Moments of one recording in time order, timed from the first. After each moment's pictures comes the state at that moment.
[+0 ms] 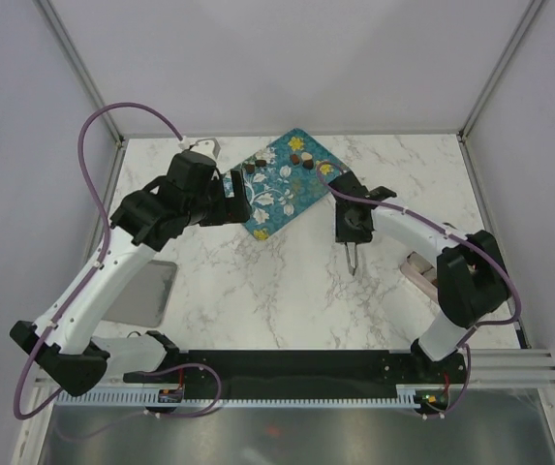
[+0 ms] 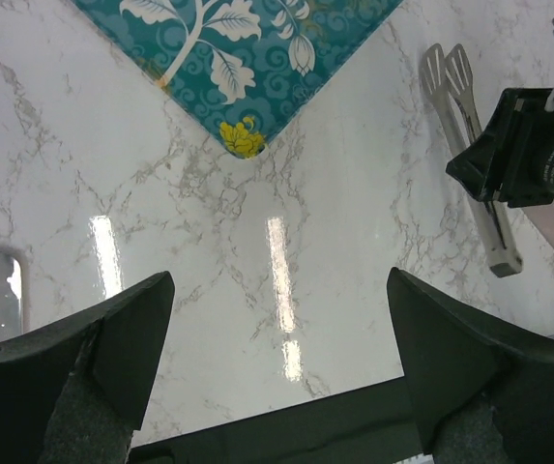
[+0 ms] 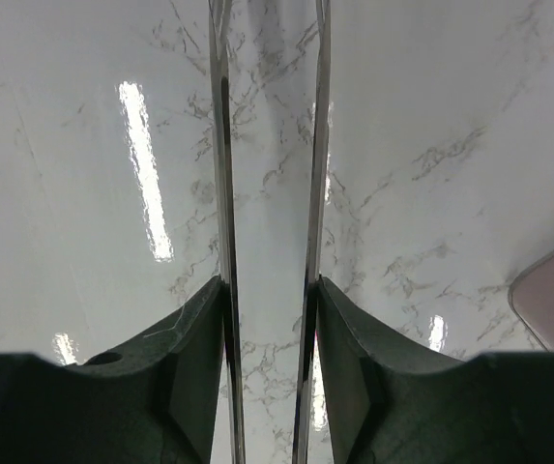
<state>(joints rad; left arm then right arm) -0.63 1.23 1.49 -0.97 -0.20 -0.53 0.51 1.66 1.23 -0.76 0.26 0.54</state>
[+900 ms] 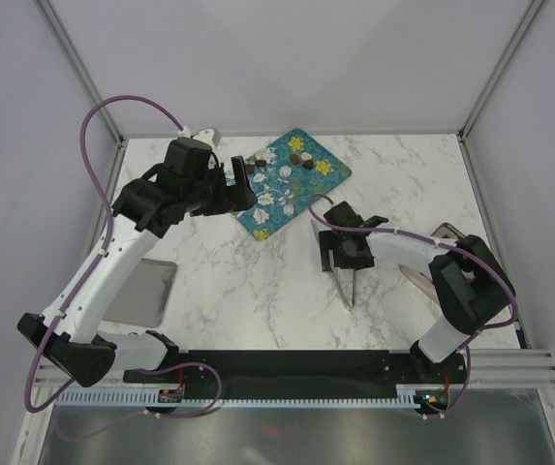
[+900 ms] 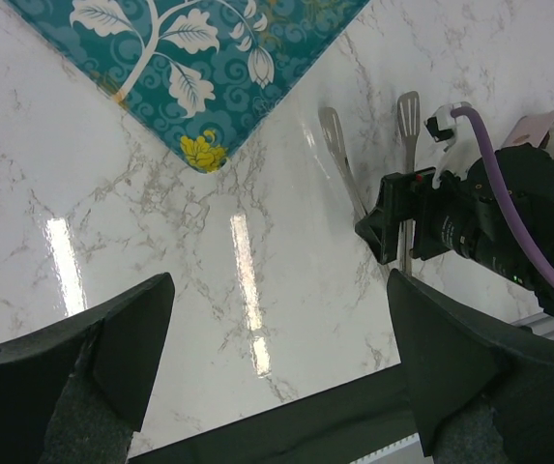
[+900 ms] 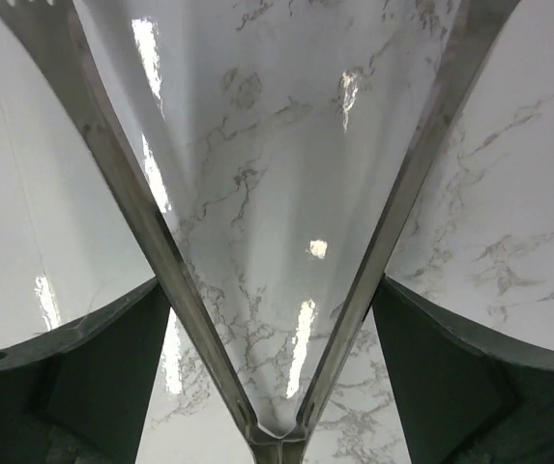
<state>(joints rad) -0.54 1.29 1.54 -0.94 -0.05 -0.54 0.59 1.64 0.94 -0.51 0.14 0.49</state>
